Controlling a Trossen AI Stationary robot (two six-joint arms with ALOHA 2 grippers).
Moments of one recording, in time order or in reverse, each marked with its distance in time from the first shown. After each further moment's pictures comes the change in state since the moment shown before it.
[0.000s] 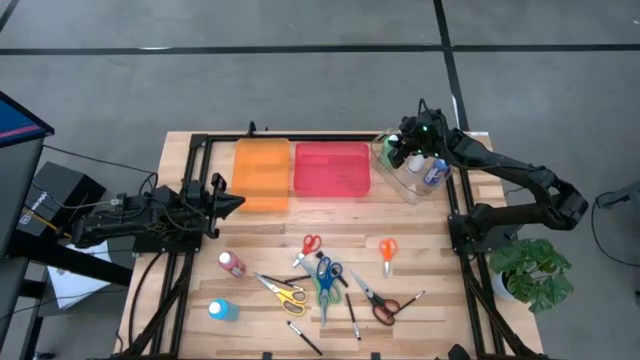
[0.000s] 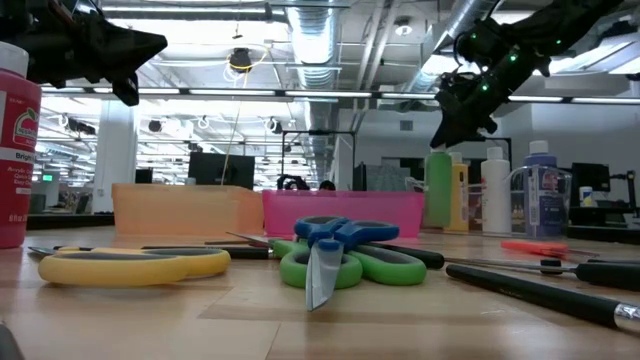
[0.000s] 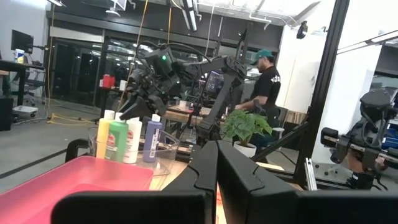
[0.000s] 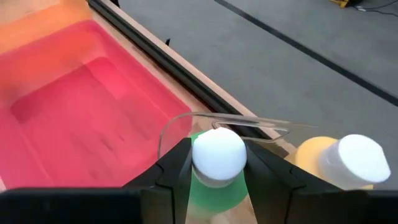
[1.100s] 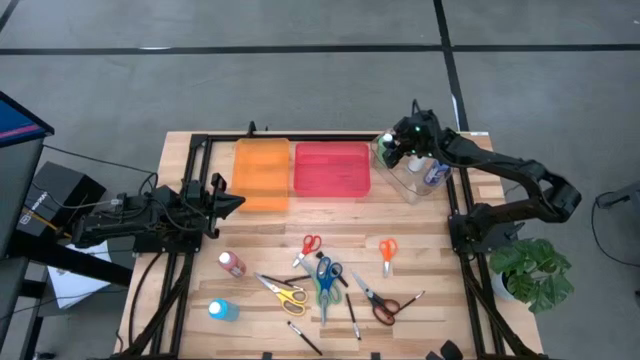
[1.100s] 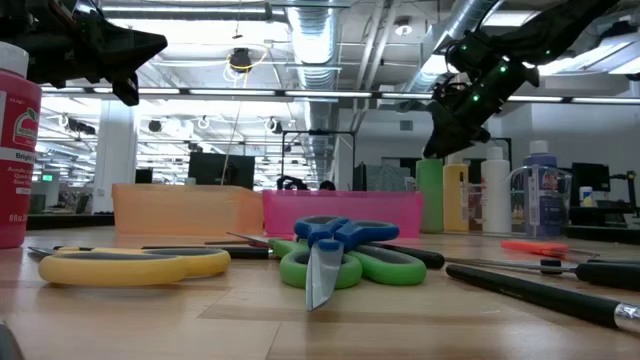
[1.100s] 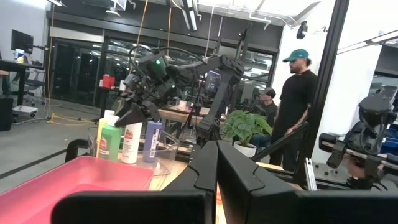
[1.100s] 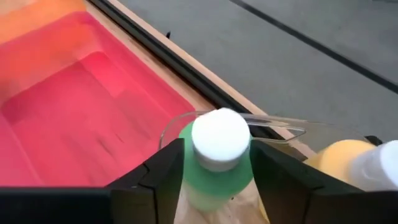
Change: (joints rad) left arm 0.000 0.000 0.000 0.000 0.000 0.000; right arm 0.007 0.082 0.000 0.054 0.001 0.021
